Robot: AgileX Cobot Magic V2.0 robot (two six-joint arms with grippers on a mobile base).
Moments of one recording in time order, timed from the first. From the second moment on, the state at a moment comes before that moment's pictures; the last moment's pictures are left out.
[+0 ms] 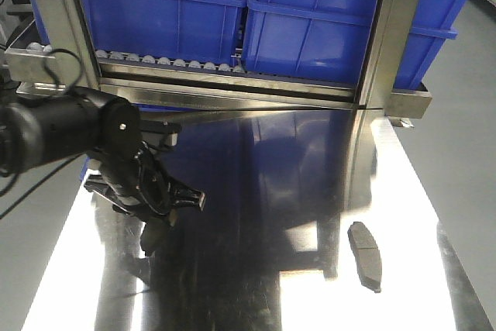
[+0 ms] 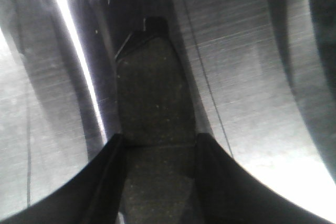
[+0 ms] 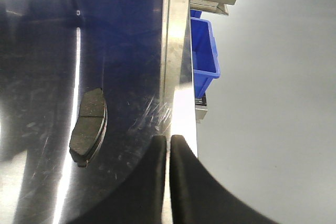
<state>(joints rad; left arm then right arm) -0.44 1.83 -1.33 -0.04 0.92 -0.21 0.07 0.44 -0.42 -0.12 0.59 0.06</state>
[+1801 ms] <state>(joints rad) -0.44 0.31 -0.38 0.03 0.52 -0.16 0.07 0.44 -0.42 -0.12 0.59 0.06</state>
